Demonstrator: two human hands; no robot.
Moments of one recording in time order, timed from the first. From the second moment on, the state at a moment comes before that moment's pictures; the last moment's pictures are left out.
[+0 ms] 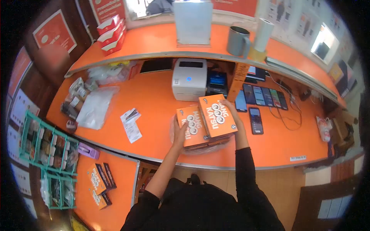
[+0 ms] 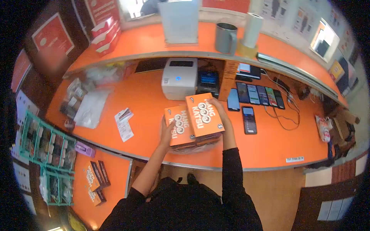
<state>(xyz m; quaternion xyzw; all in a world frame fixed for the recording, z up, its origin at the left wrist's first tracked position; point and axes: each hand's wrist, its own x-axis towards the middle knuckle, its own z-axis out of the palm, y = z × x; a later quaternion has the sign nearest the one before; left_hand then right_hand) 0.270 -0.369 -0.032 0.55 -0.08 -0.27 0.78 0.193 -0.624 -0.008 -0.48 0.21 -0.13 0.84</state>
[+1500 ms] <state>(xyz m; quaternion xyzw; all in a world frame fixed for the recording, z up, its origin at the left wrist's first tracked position) 0.343 -0.285 0.131 0.67 -0.68 -0.03 0.29 0.153 -0.362 0.015 -0.76 0.15 -0.54 0.33</state>
